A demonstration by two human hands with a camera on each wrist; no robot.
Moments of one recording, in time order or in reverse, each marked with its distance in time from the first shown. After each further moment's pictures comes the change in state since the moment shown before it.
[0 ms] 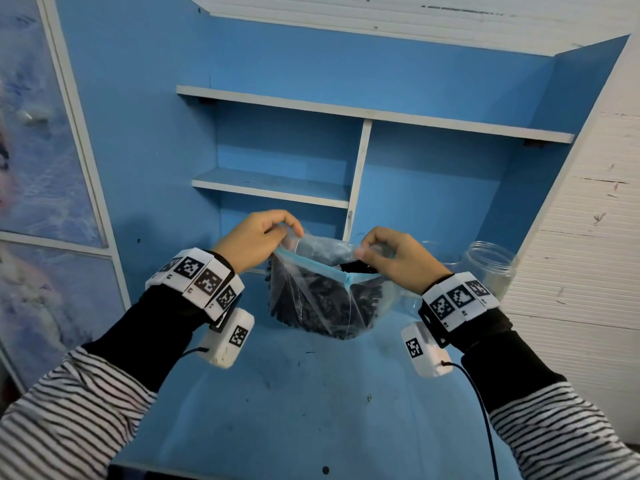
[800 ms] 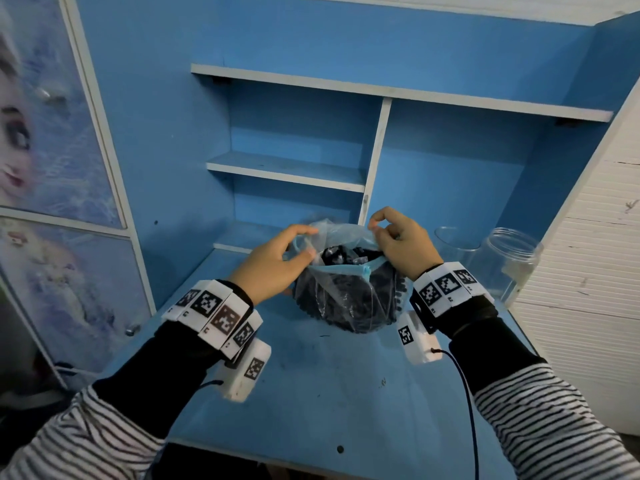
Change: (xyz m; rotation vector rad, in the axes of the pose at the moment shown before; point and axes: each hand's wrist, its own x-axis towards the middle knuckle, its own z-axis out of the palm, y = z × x) left_hand -0.041 -0.020 0.030 0.044 0.000 -0.129; right_hand 0.012 0.006 0.028 -0.073 0.182 0.074
